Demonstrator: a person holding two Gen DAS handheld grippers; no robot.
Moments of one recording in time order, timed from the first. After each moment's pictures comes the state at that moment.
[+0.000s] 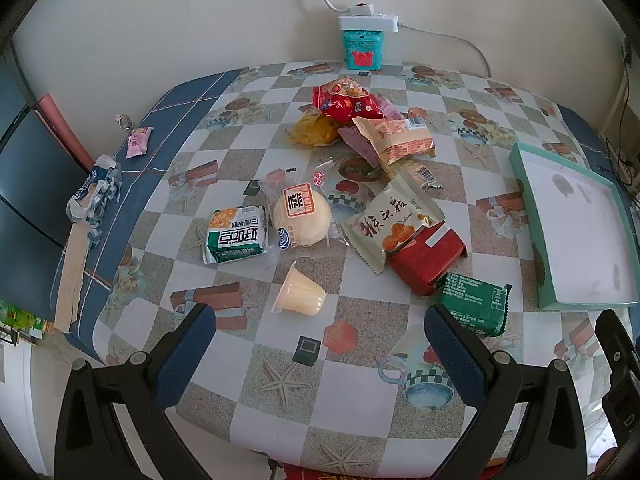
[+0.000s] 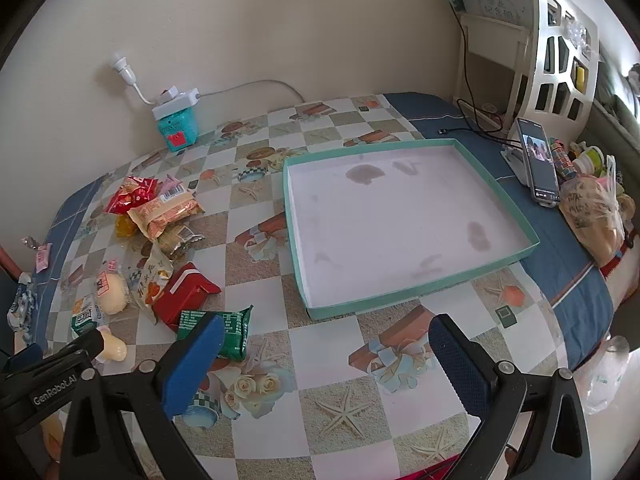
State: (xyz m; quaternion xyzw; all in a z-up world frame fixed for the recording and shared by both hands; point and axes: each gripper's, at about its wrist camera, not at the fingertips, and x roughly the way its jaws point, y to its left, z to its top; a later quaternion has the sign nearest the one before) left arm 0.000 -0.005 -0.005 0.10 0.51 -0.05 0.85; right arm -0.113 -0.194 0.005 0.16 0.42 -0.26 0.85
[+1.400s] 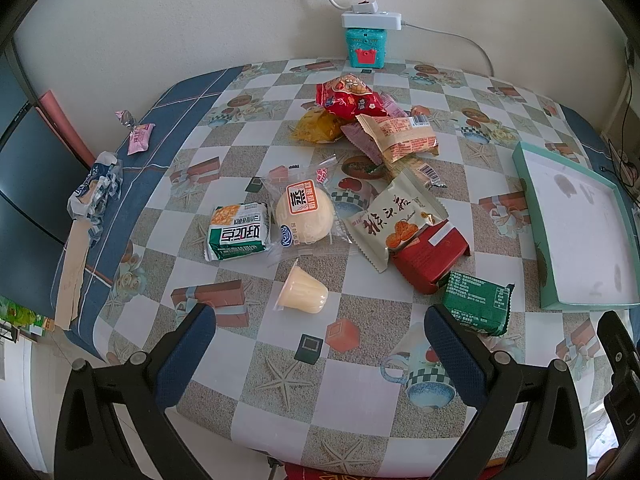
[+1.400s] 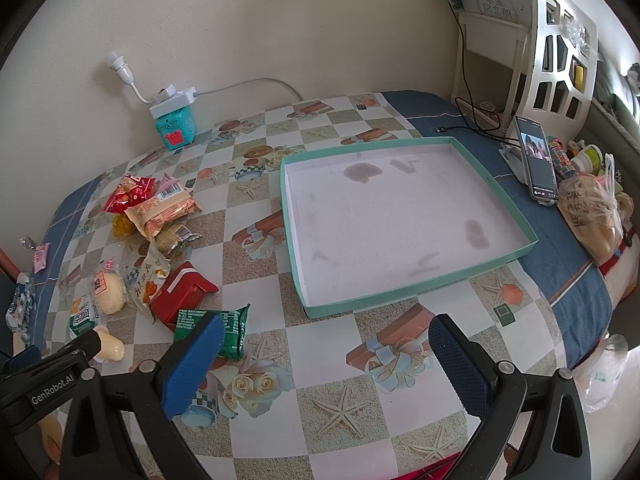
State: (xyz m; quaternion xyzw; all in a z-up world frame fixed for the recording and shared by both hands) left arm -0.001 -0.002 -0.006 0.10 0.51 -0.05 0.85; right arm -0.113 -0.195 0.004 0.16 0.42 -0.26 0.85
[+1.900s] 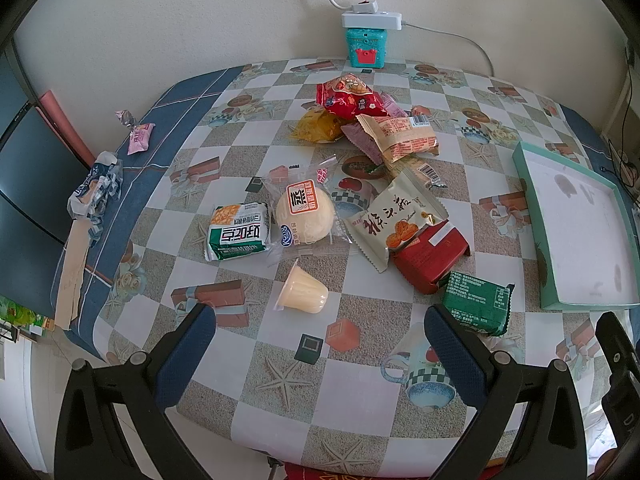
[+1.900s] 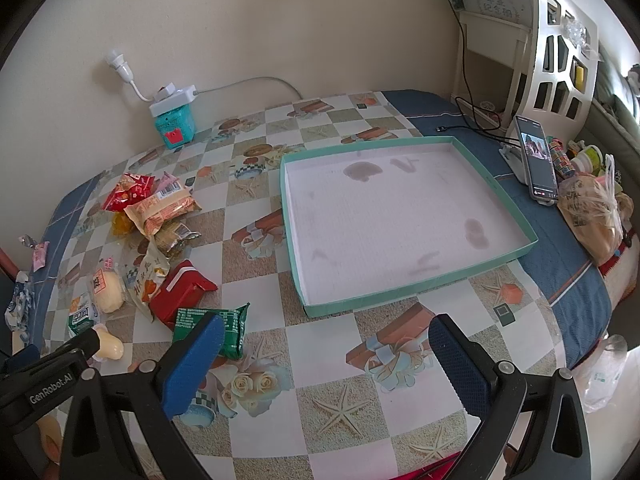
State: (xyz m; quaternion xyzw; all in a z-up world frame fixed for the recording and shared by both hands) left arm -0.001 -0.003 -0.006 0.10 0.51 -0.05 0.85; right arm -0.111 -0.195 0.004 0.16 0.42 -0.26 0.85
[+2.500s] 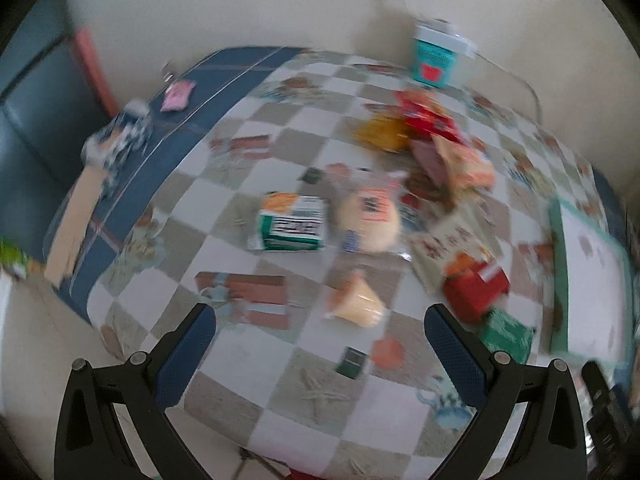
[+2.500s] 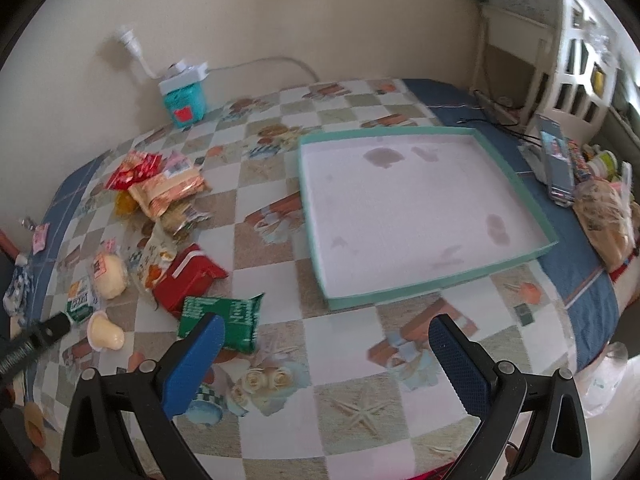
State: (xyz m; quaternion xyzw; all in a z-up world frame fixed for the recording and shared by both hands) left arm 0.022 0.071 -0.015 -0.01 0.52 0.01 0.85; right arm -0.087 -0.182 -0.010 0.15 0.46 -0.24 0.84
